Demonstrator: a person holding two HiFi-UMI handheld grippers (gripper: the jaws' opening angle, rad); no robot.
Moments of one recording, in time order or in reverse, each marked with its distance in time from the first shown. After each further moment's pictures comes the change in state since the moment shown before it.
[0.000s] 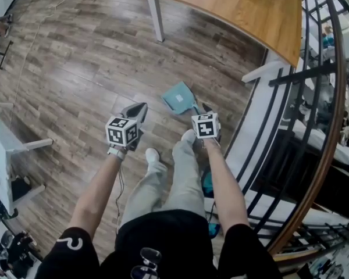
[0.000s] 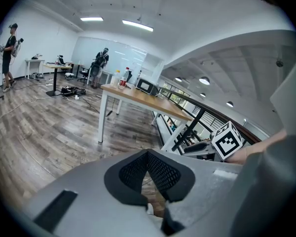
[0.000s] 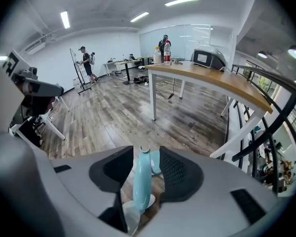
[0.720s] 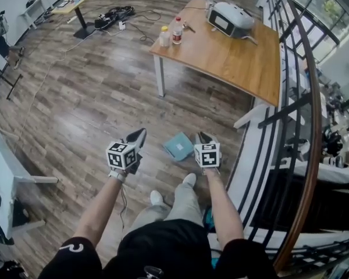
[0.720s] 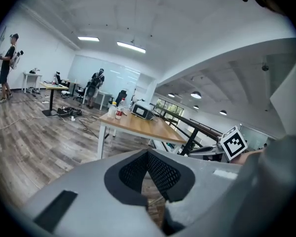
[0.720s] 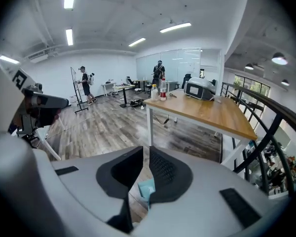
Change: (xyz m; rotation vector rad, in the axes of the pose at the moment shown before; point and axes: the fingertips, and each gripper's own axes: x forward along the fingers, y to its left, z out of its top) left arm -0.090 -0.004 0.143 0.071 -0.206 -0.047; right arm -0.120 0.020 0.148 0.023 -0.268 -0.056
